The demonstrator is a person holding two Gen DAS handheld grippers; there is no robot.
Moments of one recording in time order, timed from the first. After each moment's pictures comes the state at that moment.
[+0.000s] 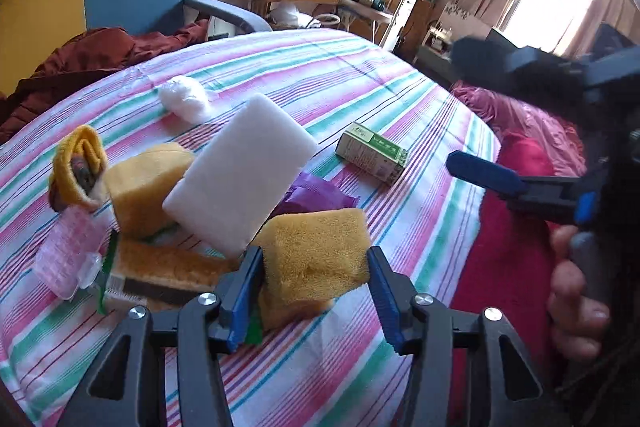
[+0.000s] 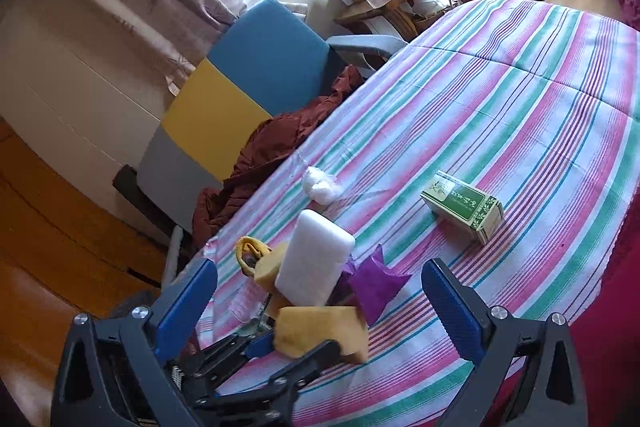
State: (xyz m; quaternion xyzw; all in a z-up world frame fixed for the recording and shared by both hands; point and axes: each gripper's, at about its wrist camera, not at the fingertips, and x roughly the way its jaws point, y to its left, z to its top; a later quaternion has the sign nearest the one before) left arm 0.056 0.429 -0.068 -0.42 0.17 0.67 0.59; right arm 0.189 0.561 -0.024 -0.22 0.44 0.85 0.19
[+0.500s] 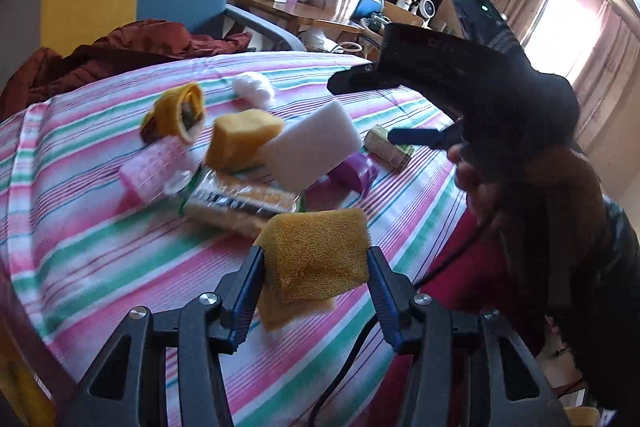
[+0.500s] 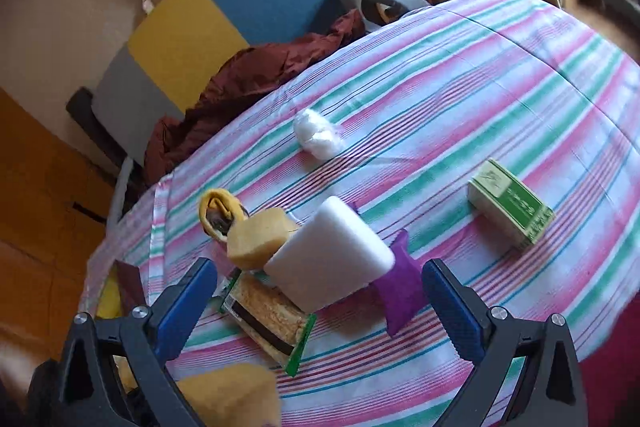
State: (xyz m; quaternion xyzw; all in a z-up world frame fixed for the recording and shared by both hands) left arm 0.042 0.319 -0.056 -0.42 0.11 0.70 0.57; right arm 0.094 0.544 -0.034 -0.37 0.36 0.83 0.20
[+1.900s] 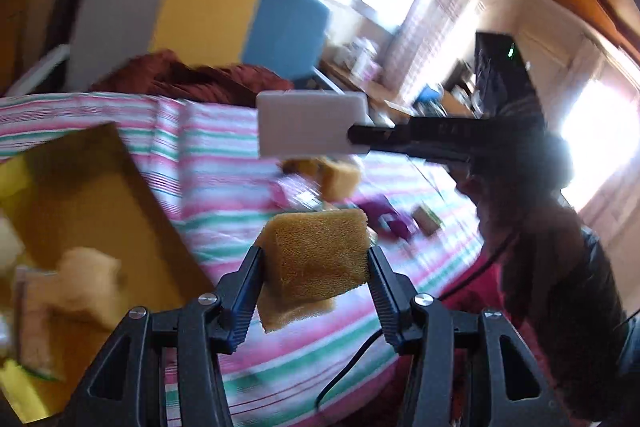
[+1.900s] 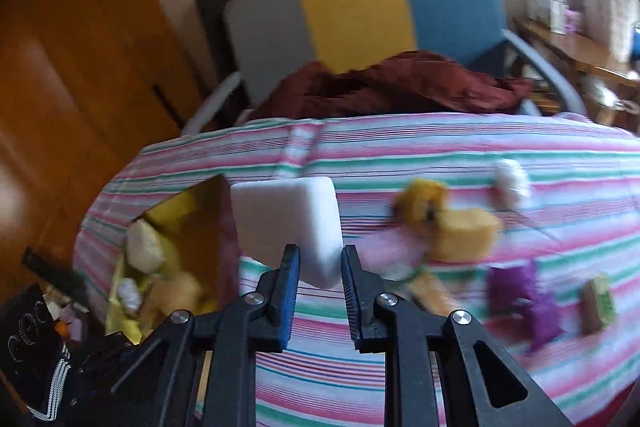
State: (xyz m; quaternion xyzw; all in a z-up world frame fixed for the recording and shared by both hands) left arm 0.003 0.145 -0.001 -0.38 -0.04 0.80 0.47; right arm 0.010 0.373 0.042 -0.39 0.17 0.90 0.01
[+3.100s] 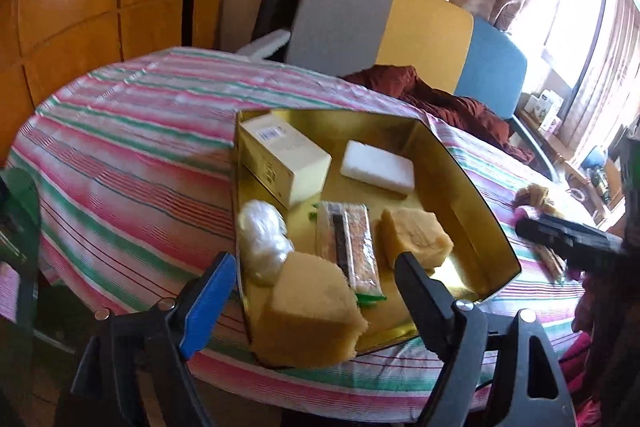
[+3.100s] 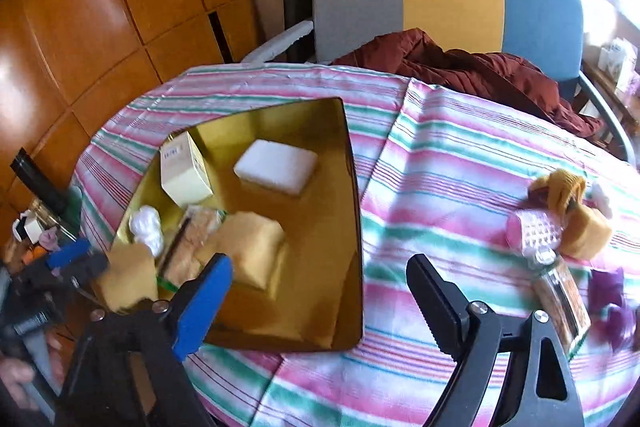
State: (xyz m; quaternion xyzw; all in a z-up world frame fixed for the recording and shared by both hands) left arm -0.029 -0.039 -0.035 -0.40 -0.03 0.90 0.15; right arm -0.014 0.219 -0.022 -0.43 0.06 0.90 -0.04
